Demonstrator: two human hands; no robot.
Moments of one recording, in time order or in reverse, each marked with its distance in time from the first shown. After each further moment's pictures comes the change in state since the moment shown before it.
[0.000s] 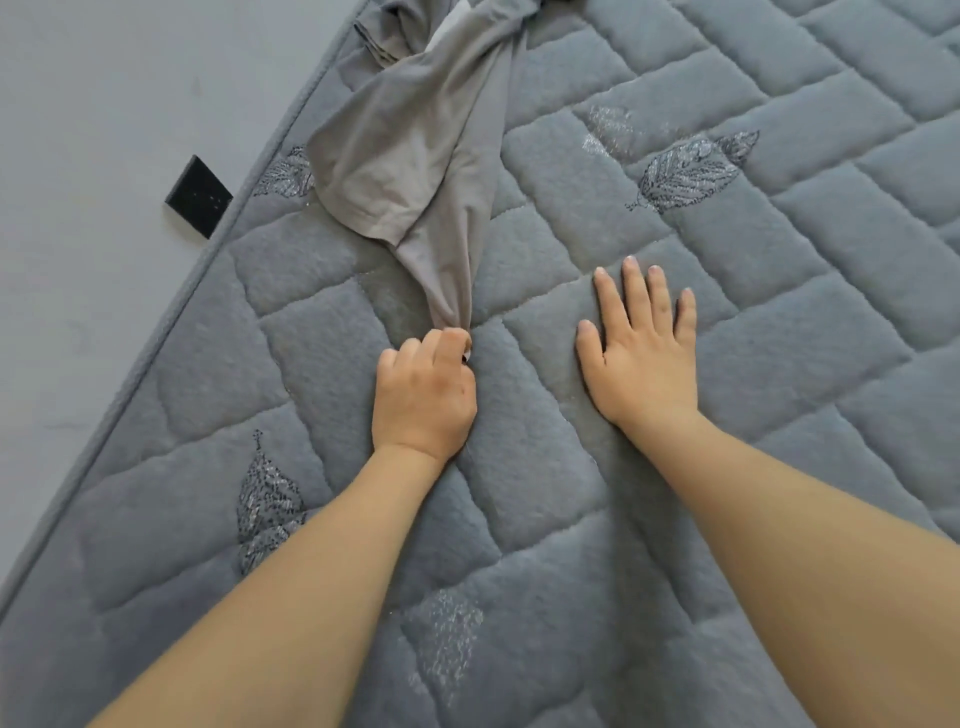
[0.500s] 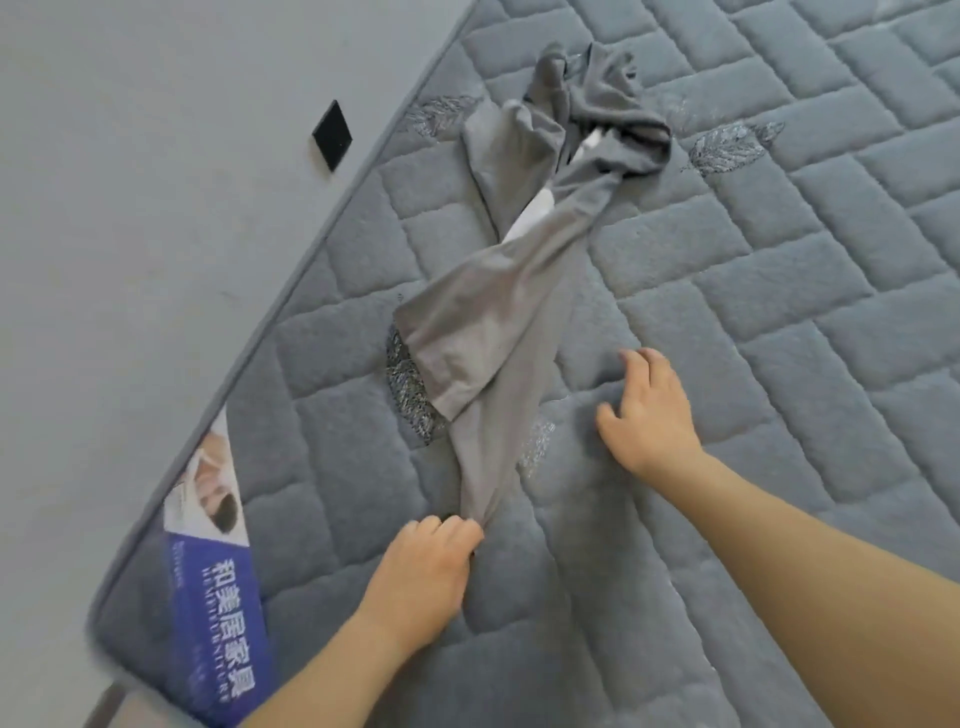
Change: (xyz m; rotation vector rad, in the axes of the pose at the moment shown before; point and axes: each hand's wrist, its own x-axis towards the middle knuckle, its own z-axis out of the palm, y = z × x) left_hand -0.314 -0.032 -0.140 -0.106 -0.557 0.156; right_hand -0.201 -0.062 -0.072 0.189 -0.262 -0.030
